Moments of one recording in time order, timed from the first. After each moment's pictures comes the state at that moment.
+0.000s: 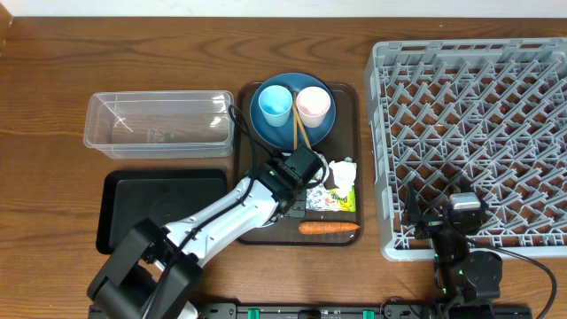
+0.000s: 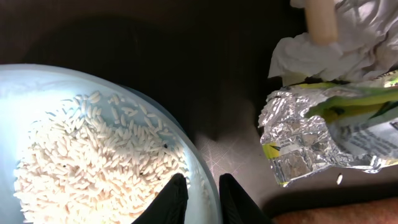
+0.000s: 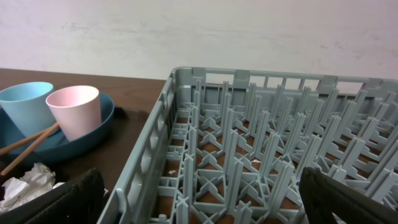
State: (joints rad) left arm -0.74 1.65 0.95 -0.68 -0.06 -0.64; right arm 0.09 0.01 0.01 -0.07 0.00 -0.01
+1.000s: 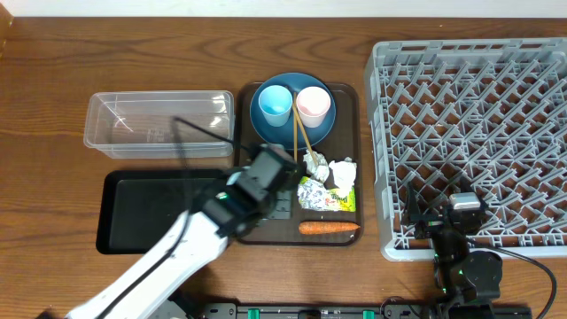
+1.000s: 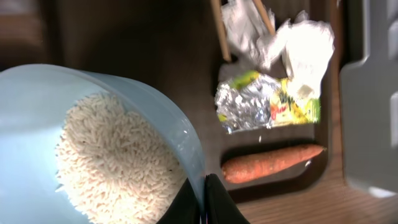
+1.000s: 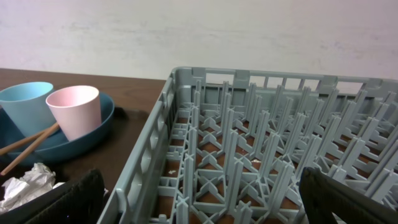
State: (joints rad) left arm -0.68 1.23 0.95 -0.82 -0.02 -0.64; right arm 0.09 0.01 0.01 -0.07 0.00 -0.01
